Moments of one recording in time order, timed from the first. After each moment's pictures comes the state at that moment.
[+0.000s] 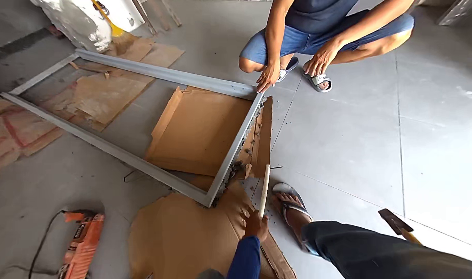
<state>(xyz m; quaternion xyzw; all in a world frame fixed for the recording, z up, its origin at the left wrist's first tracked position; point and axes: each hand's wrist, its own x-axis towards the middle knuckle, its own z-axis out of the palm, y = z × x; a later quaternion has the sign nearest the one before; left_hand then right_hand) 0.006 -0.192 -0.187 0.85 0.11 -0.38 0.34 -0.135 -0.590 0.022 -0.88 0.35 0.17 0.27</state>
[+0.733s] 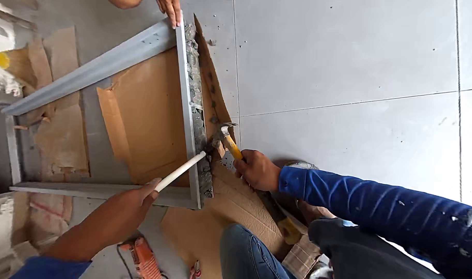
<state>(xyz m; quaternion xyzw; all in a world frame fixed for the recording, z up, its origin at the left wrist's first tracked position) 0.217 -0.084 0.082 0.86 -0.19 -0.42 -0.24 0.097 -0.369 -0.098 -0.59 0.16 0.33 0.72</state>
